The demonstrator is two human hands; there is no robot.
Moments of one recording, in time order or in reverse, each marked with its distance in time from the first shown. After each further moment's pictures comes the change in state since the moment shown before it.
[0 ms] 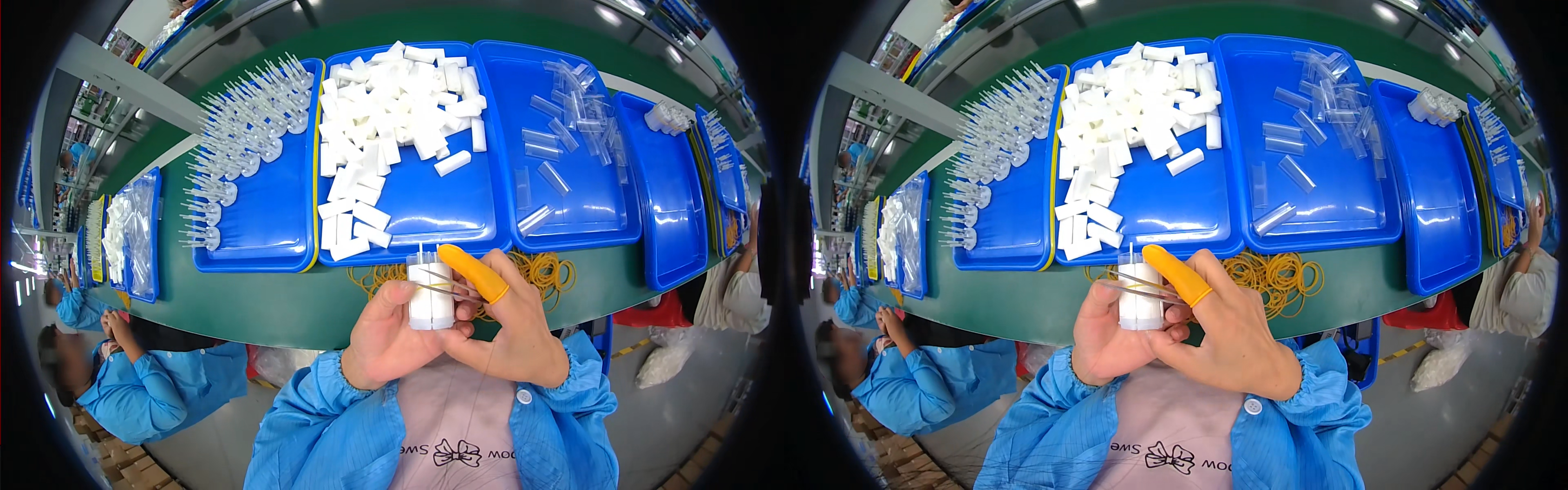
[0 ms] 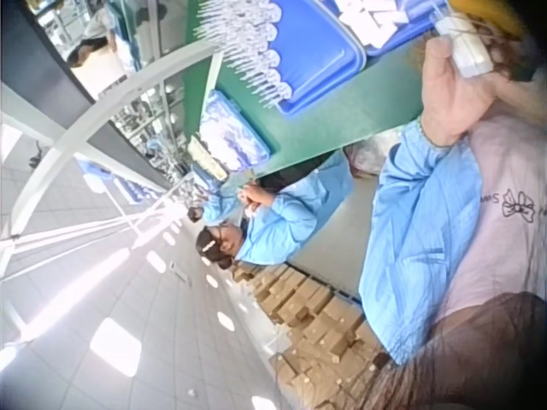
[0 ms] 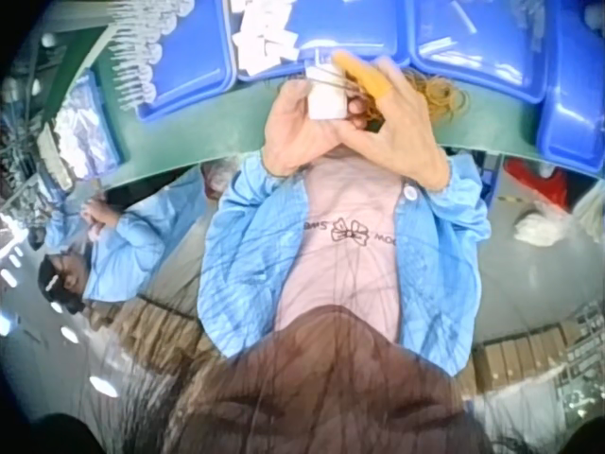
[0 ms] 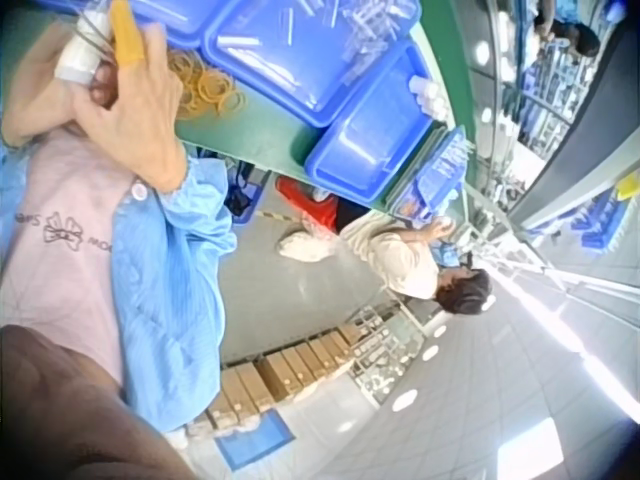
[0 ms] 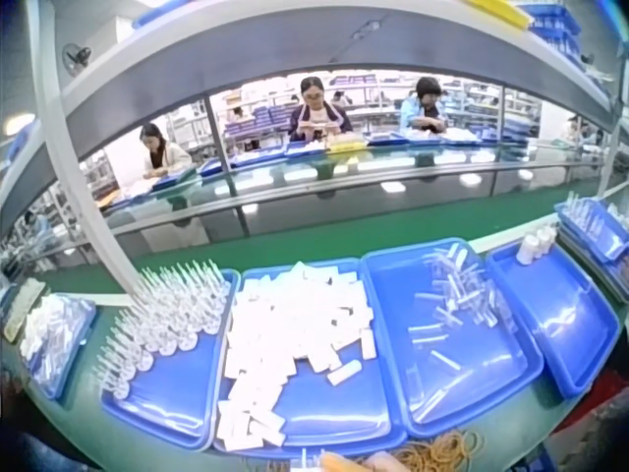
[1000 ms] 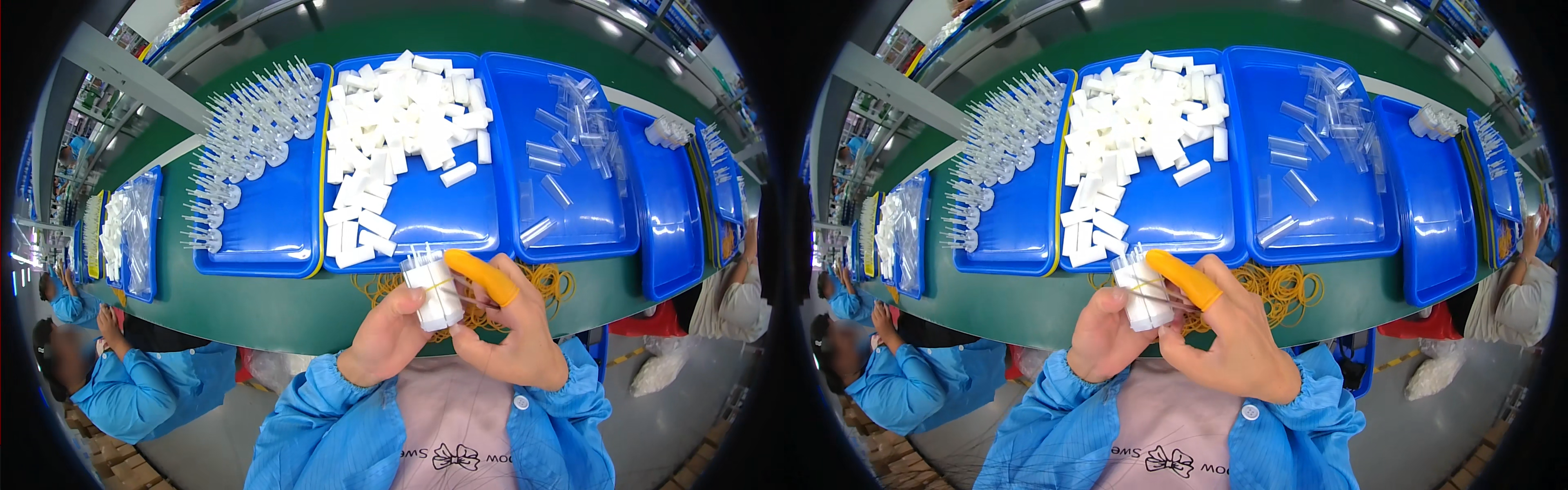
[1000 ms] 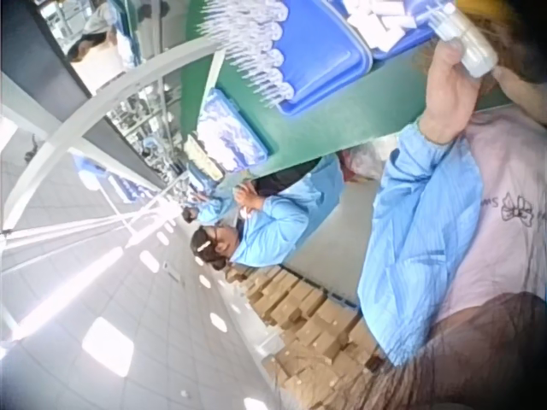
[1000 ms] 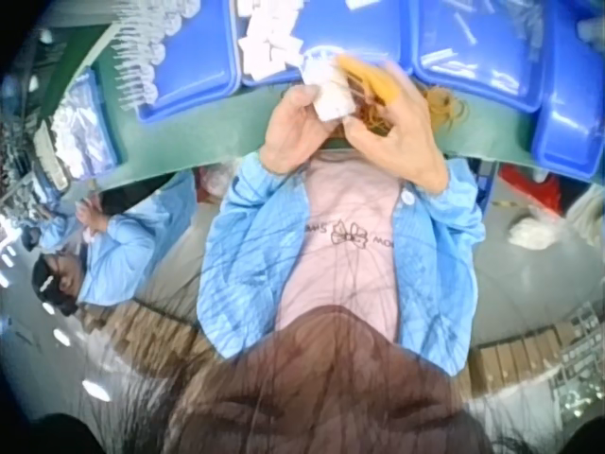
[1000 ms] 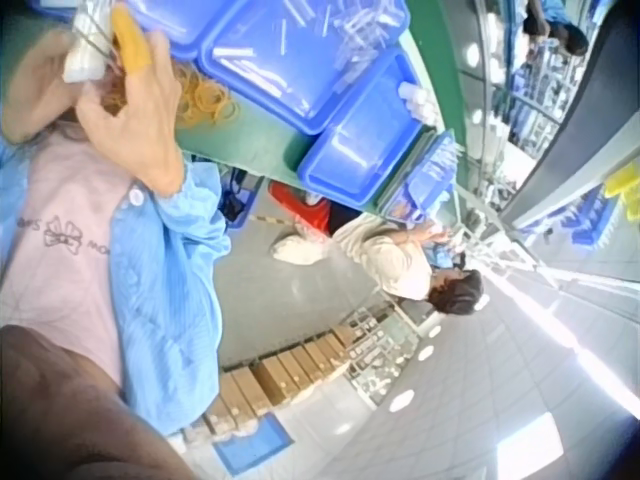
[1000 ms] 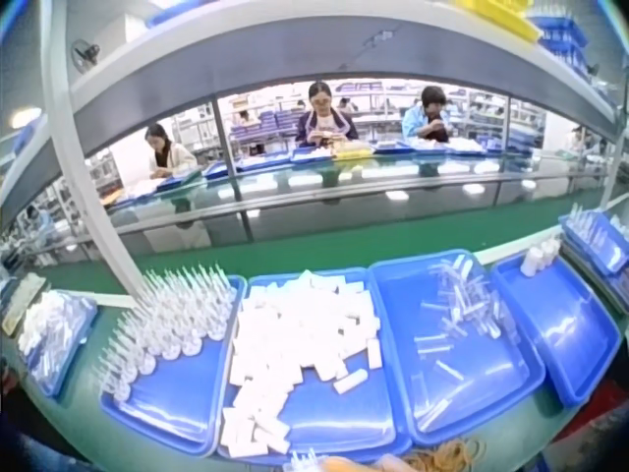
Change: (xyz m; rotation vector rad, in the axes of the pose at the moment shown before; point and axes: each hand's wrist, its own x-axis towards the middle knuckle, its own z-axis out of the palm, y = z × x) left_hand -0.004 0.009 0.007 0.520 0.205 0.130; right_hand 0.007 -0.004 0.000 0.159 0.092 -0.012
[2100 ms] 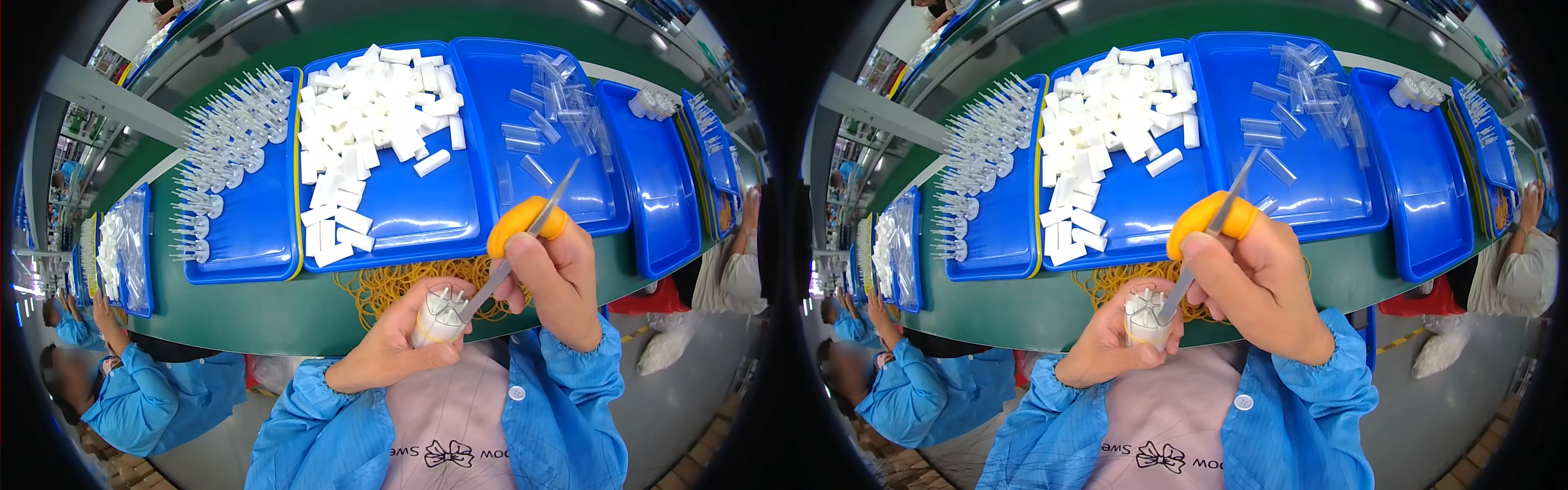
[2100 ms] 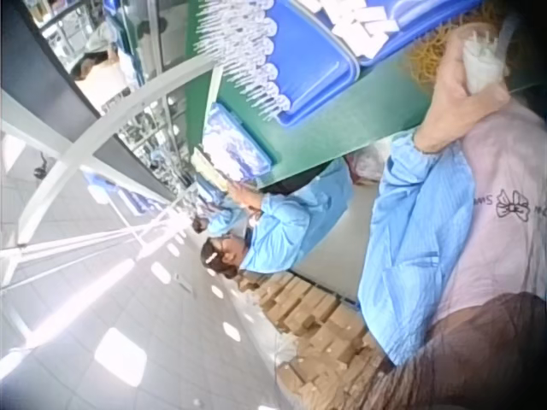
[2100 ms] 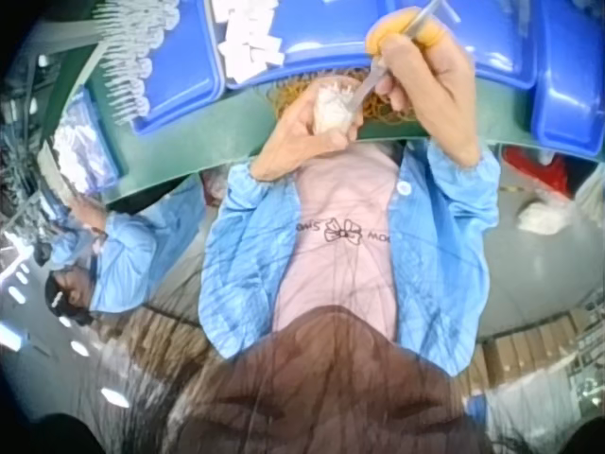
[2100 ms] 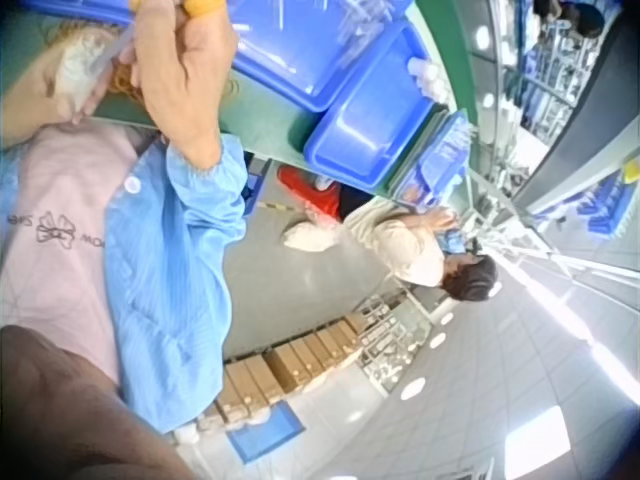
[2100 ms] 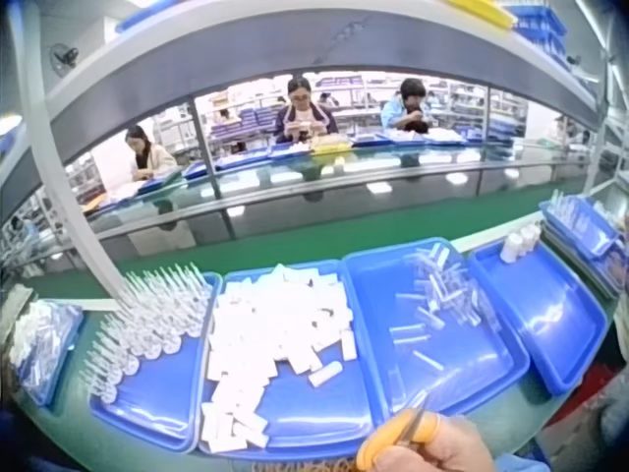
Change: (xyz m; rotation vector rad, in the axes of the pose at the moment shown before) left_hand -0.007 -0.004 0.019 0.501 -0.143 -0.050; right_hand 0.012 -0.010 -0.044 0.501 0.079 0.277
